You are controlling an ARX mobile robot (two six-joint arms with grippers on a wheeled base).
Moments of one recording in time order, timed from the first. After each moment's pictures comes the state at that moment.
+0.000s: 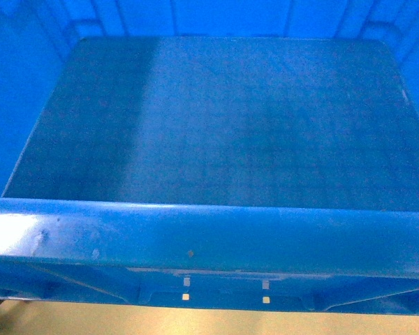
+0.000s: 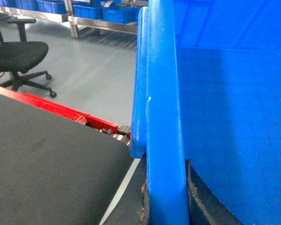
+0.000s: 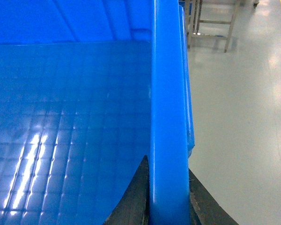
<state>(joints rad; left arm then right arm) -0.21 0.75 0.44 0.15 -0.24 -0.06 0.26 0.75 0.46 0.06 0.27 0.14</state>
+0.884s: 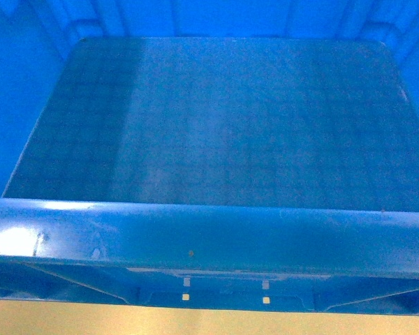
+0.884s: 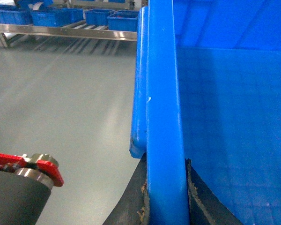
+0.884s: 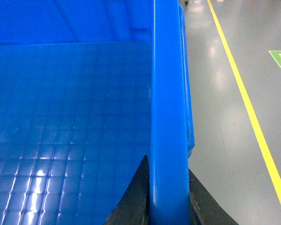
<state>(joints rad) -0.21 0.75 0.44 0.15 -0.24 -0.06 0.26 0.75 0.46 0.06 0.27 0.14</state>
